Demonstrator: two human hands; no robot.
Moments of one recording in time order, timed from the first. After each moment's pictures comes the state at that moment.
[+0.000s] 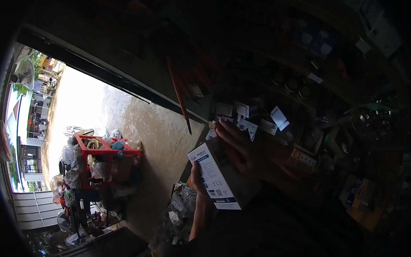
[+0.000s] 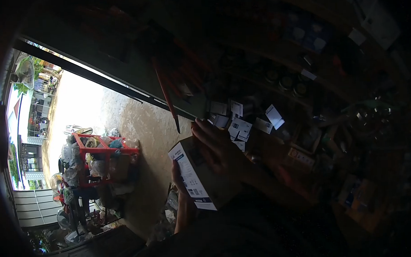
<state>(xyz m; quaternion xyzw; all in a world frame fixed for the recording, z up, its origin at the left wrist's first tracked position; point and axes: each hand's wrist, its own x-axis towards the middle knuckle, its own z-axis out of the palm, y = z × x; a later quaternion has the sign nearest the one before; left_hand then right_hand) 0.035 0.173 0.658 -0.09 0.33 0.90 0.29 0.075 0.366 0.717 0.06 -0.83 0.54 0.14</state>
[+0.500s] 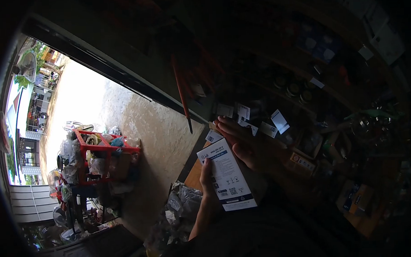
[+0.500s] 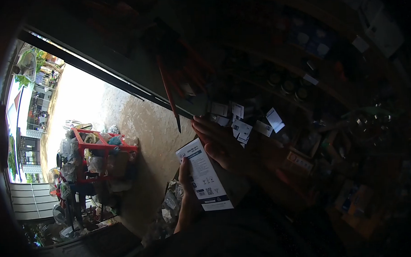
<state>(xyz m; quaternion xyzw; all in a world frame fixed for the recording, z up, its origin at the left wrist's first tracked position) 0.040 0.175 0.670 -0.09 0.41 0.84 0.35 0.059 0.375 0.697 0.14 -0.69 0.69 0.16</state>
